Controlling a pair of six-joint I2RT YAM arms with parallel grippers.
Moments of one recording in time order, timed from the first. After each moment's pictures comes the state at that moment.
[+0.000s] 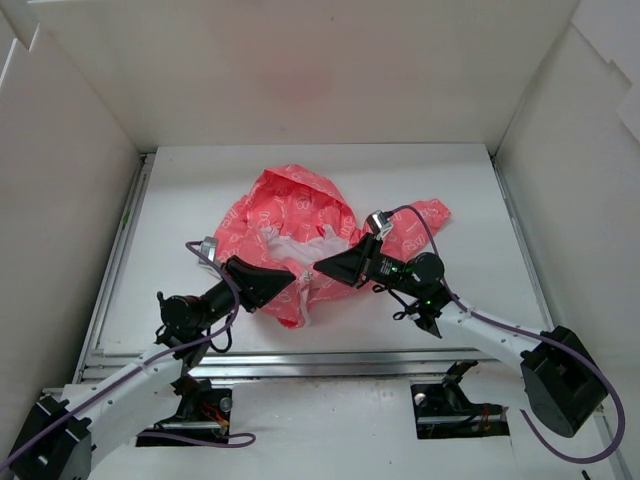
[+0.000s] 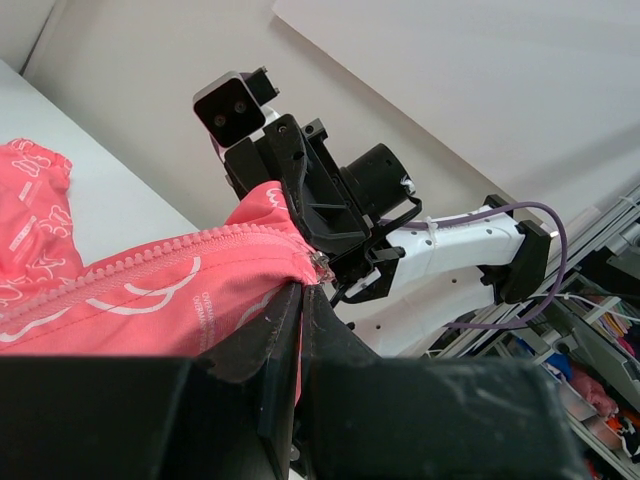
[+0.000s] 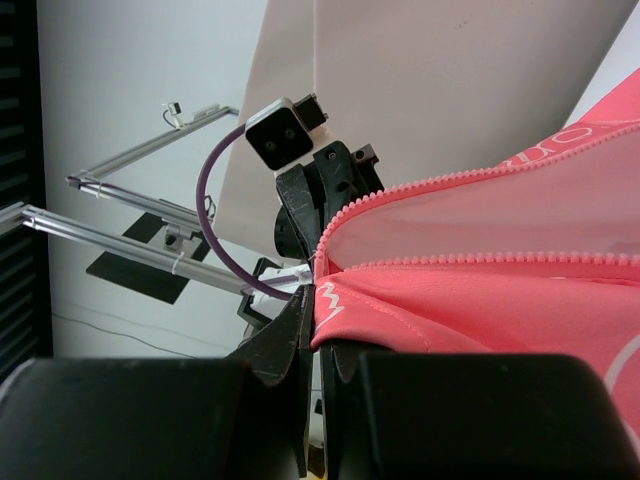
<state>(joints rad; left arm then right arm) -0.59 0.79 0.25 0.99 0.47 -1.00 0.65 1.16 0.45 1.00 -0.61 1.49</state>
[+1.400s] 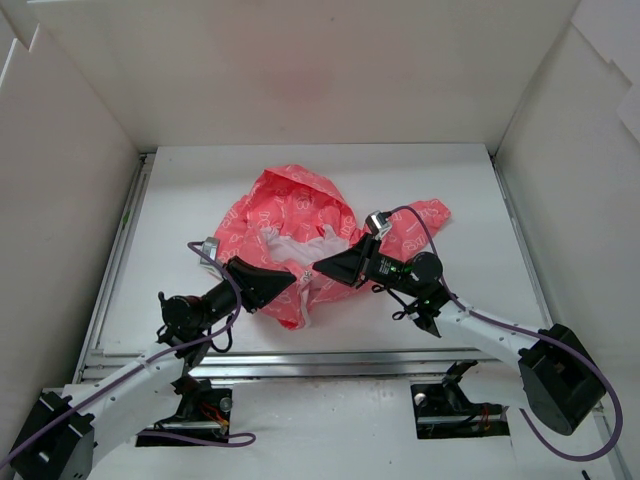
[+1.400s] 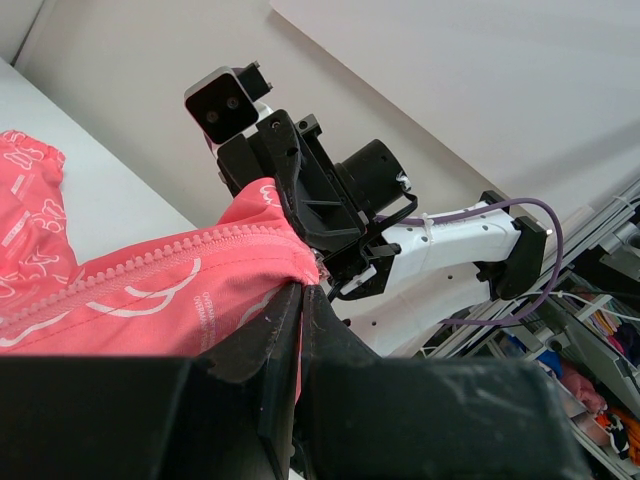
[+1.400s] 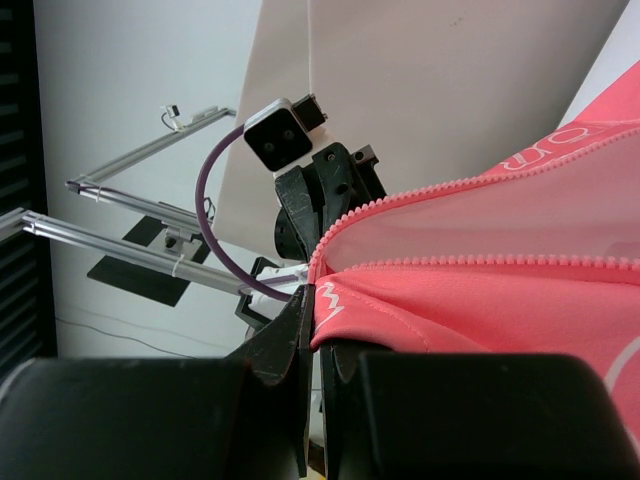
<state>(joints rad) -0.59 0.81 0.23 1.03 0.48 -1.02 0.65 1.17 0.45 1.00 -0.61 1.50</state>
